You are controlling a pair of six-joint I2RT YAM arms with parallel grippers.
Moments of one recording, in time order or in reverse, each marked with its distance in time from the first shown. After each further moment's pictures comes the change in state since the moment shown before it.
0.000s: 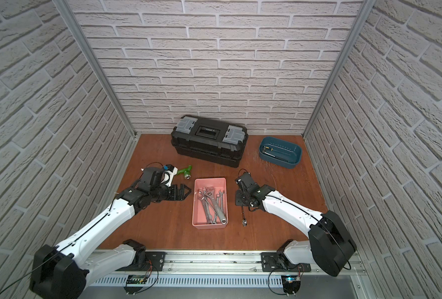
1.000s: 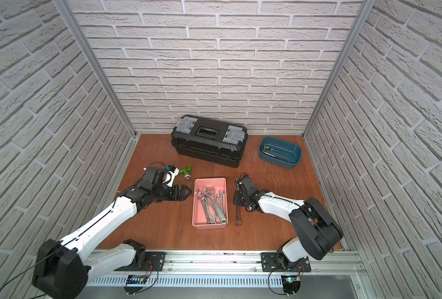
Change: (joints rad) left arm 0.000 0.040 0.000 0.000 0.001 0.008; right arm -0.053 0.147 -0.111 0.331 -0.077 0.043
